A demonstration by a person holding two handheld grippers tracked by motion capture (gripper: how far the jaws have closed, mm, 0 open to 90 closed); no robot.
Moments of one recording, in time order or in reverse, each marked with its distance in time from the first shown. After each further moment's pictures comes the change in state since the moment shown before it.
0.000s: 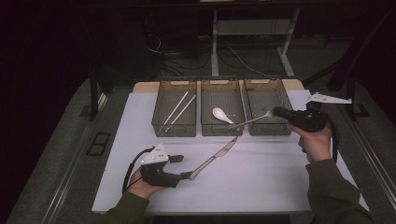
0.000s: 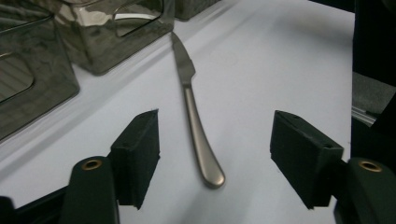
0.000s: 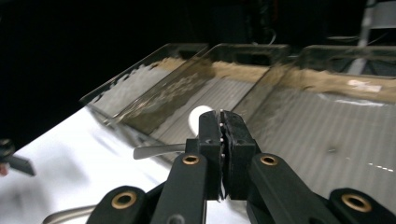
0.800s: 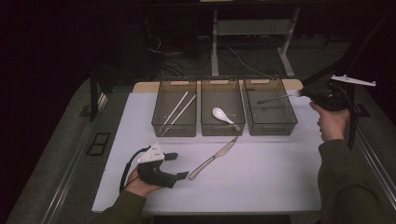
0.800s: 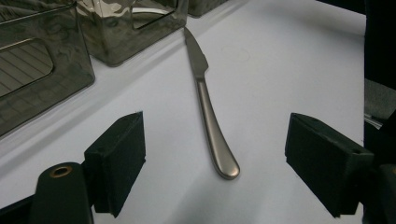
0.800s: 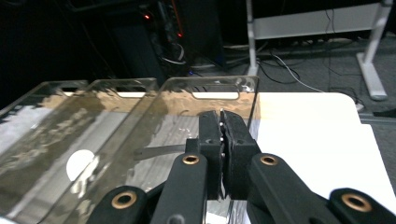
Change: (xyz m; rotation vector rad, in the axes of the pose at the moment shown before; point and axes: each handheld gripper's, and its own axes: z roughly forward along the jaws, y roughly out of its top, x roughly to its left) left arm 0.009 -0.006 -0.002 -0.003 0.017 -0.023; right arm -0.076 0.036 -0.012 -0.049 -0.350 0.075
